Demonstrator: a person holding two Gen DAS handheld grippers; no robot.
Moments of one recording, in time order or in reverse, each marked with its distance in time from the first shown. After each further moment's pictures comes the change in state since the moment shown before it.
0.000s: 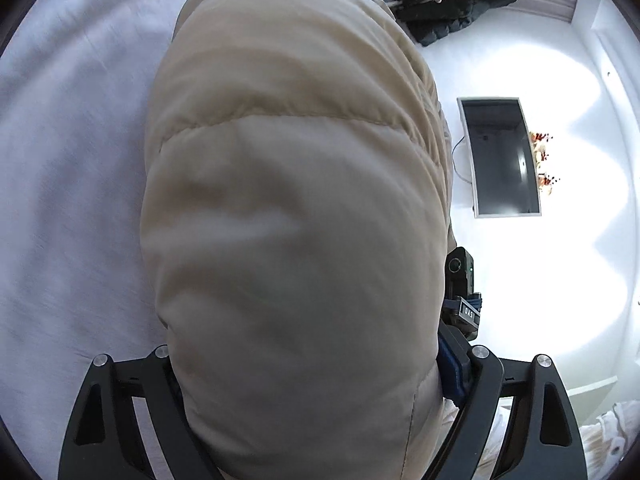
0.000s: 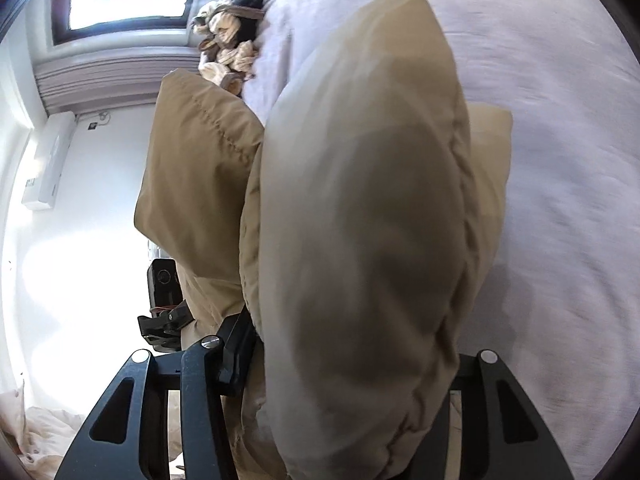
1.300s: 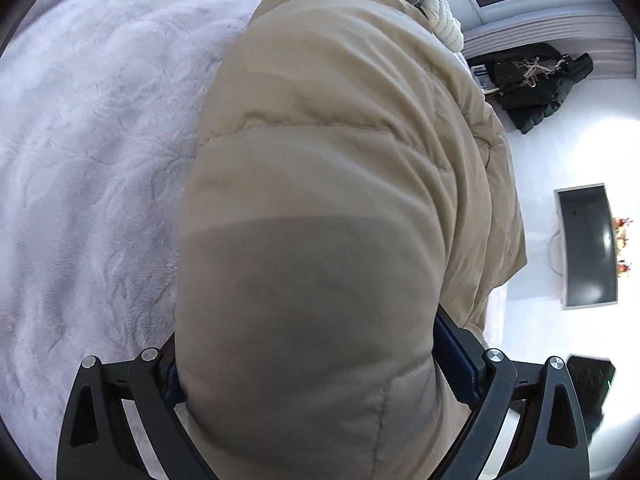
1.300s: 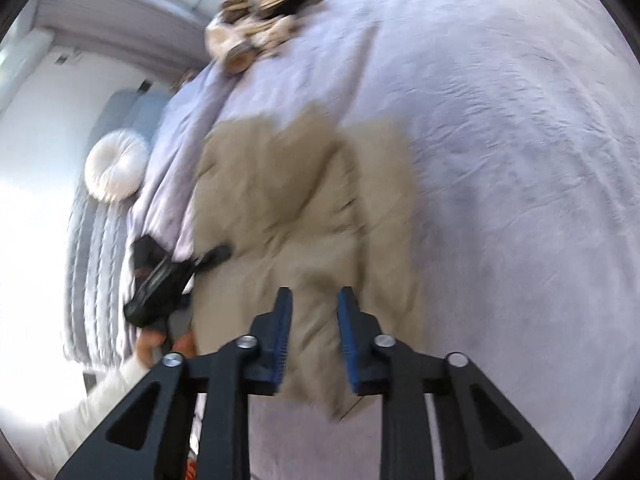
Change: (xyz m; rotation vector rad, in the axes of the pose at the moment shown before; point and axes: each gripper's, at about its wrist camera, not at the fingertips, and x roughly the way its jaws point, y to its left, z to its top) left arm -0.164 0.155 0.100 -0.113 -0.261 0.384; right arm 0.121 0.151 -0.038 -0.246 -0.073 -0.354
